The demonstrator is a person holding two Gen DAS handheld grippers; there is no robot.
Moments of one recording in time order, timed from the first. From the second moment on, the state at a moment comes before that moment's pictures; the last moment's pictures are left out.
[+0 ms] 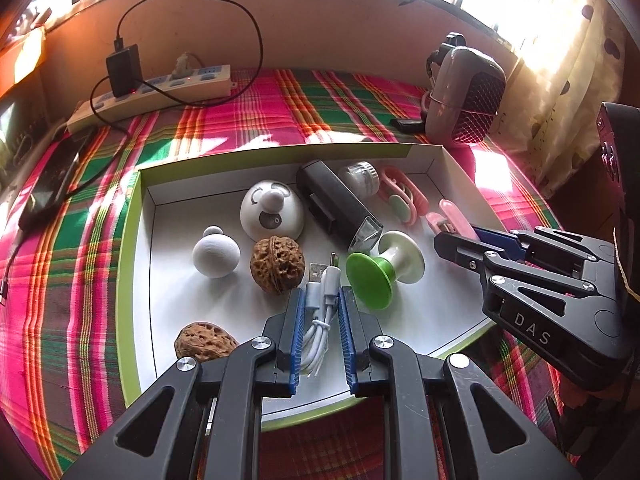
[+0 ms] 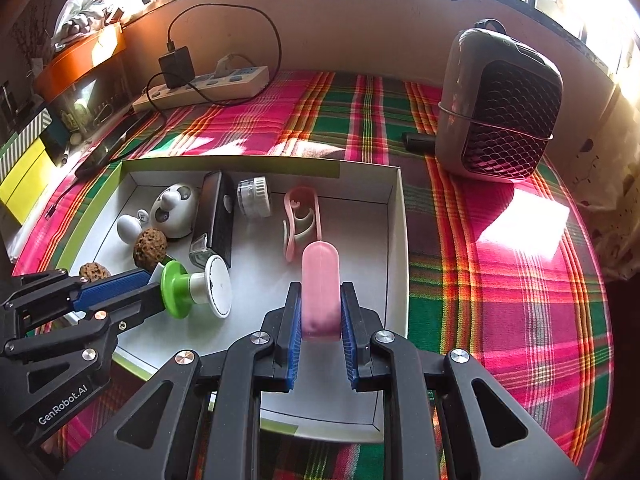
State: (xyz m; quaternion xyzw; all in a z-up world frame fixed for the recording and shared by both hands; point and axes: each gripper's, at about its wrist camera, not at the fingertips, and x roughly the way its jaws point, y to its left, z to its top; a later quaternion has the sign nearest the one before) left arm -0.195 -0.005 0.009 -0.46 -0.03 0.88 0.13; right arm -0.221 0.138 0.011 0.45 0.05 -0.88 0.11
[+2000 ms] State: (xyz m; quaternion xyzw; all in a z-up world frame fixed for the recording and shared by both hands) left arm -0.172 0.002 0.023 -0.43 0.00 0.90 0.10; right arm -0.198 0.139 0.026 0.43 0.03 -0.89 0.10
